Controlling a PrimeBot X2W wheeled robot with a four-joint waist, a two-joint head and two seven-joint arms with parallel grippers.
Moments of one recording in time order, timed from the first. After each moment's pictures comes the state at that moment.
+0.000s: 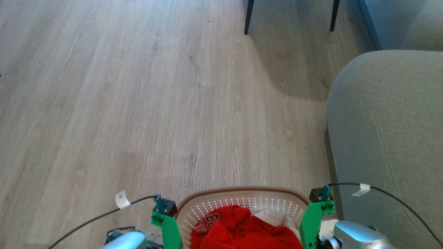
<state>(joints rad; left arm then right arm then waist) -0.47 0.20 -1.29 0.91 -1.09 -0.12 0.37 -0.55 -0.14 1.26 1.11 1.24 0.11 0.30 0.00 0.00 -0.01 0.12</state>
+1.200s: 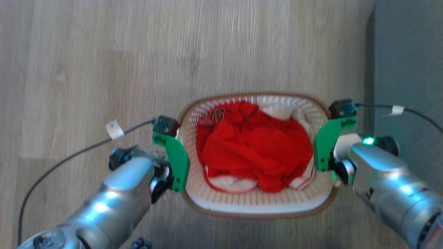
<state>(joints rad) -0.79 0.08 -1.28 1.07 -1.10 -0.12 0.13 -0.87 -0.20 1.25 1.14 1.20 0.11 0.07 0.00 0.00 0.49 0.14</state>
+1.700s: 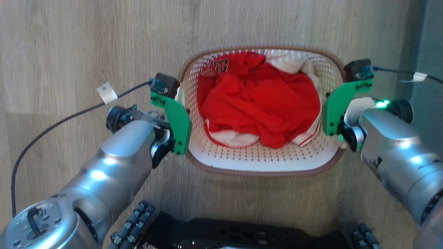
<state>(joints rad) -0.96 0.06 -1.28 1.10 -1.10 -0.12 0.06 -1.01 -0.20 1.23 1.20 1.19 0.12 -0.01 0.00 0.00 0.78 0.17</state>
